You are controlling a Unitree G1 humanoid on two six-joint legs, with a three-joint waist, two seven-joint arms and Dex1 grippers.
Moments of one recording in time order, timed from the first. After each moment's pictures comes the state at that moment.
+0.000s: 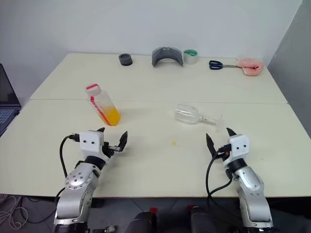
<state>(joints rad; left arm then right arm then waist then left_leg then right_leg) -0.01 0.26 0.14 -0.23 -0.12 0.20 -0.24 0.06 -0.22 -0.08 -0.25 0.18 0.06 0.33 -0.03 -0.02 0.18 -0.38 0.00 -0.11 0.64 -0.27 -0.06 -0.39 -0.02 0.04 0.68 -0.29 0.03</state>
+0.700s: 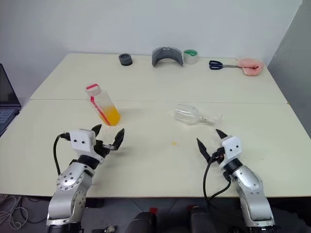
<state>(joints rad) -0.01 0.31 0.20 -0.21 -0.22 0.18 -0.29 0.05 -0.32 0.00 -0.29 0.26 0.13 0.50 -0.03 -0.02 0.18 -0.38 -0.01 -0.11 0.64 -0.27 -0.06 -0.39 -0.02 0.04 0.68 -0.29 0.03</state>
